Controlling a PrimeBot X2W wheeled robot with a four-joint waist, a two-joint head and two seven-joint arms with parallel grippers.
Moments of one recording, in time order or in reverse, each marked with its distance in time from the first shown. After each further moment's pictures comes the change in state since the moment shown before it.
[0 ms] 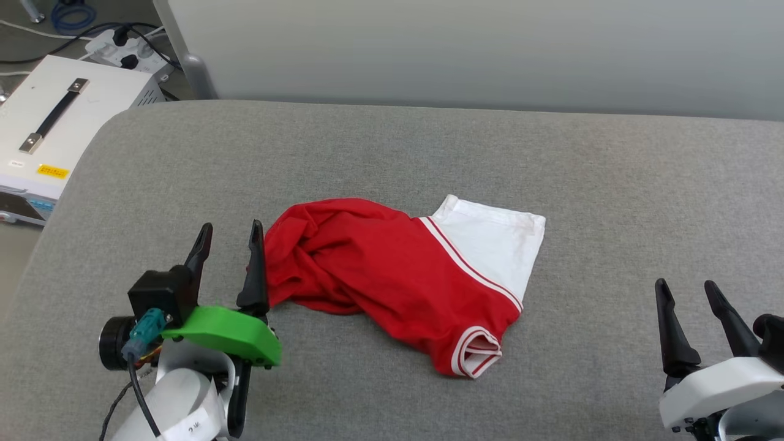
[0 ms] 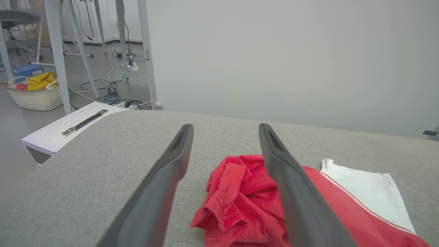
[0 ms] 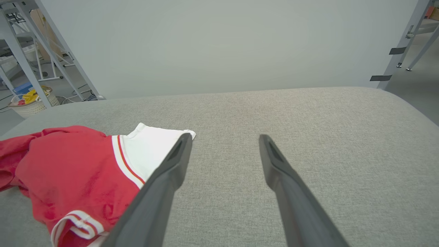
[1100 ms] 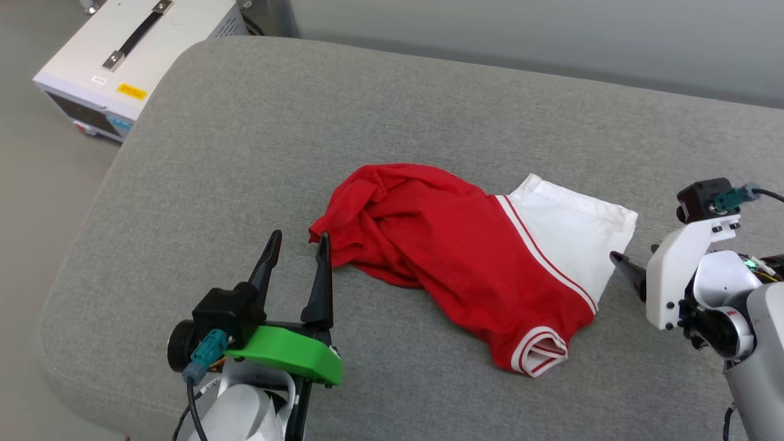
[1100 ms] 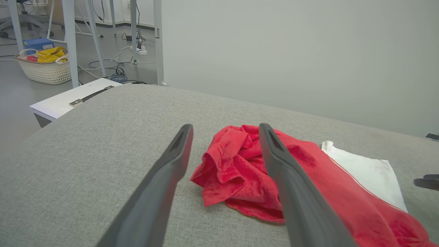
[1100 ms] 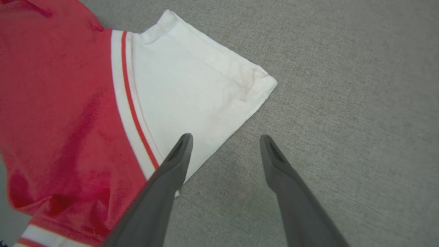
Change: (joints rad) left arm 0.077 -0.212 0.068 -0.030 0.184 -0.133 0.000; right arm -0.471 -0.278 0.264 0.425 0.219 0.000 0.561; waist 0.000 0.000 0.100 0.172
